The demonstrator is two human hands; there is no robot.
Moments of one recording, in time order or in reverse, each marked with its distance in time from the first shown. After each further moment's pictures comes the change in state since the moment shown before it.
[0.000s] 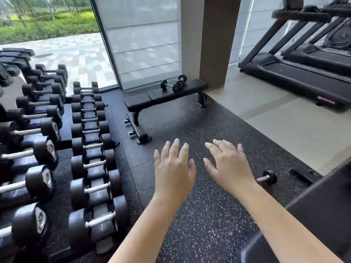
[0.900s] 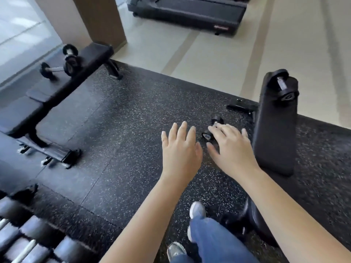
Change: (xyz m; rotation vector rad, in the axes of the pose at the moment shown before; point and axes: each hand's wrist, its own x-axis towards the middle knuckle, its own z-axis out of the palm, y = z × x) left_hand 0.236 -0.022 0.149 -0.210 -0.324 0.594; right_hand 0.155 0.060 0.071 0.009 0.029 0.684
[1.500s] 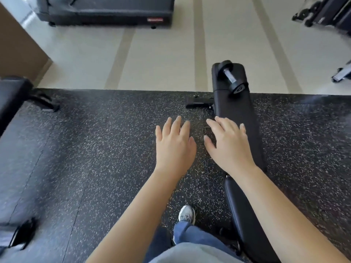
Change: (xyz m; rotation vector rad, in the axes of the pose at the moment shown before) left_hand 0.226 0.101 0.112 -0.035 -0.200 0.305; right_hand 0.140 0.177 -0.023 0.078 0.137 0.401
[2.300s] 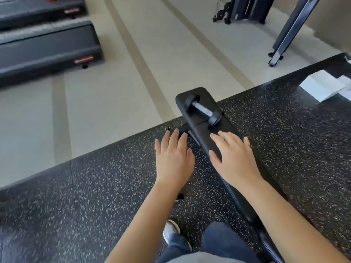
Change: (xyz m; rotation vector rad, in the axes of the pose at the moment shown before) left_hand 0.352 -0.066 0.058 -0.111 -0.153 0.376; right_hand 0.286 0.026 0.010 -0.059 0.047 0.423
